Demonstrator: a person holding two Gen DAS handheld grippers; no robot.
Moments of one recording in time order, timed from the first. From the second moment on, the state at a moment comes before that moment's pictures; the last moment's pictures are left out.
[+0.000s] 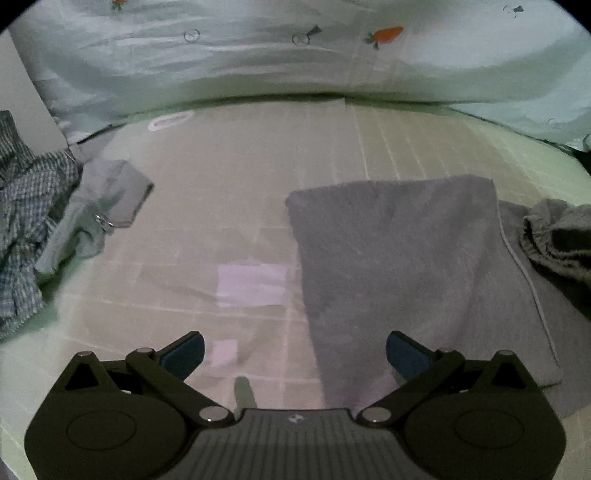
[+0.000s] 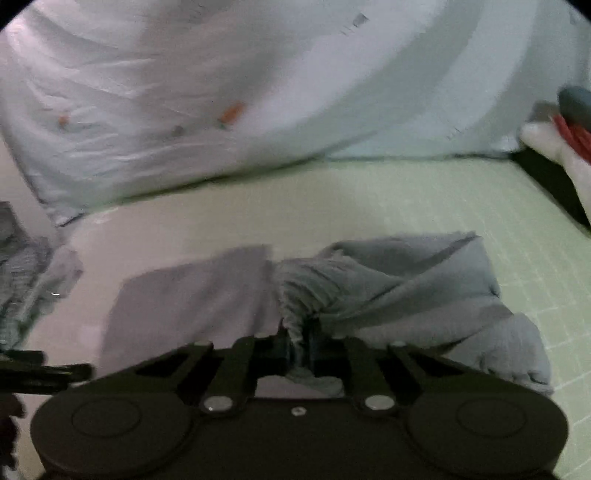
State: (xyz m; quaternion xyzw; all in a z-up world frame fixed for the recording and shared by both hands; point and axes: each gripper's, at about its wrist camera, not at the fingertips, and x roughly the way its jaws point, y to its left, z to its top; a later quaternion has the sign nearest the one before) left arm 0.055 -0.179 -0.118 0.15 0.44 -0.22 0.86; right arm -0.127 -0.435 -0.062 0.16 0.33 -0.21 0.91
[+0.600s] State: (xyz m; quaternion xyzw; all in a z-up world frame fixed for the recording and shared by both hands) left arm 0.040 -0.167 -0.131 0.15 0.46 -0.24 0.84; right arm -0.198 -0.512 -0.082 0.26 0.29 -0.42 0.82
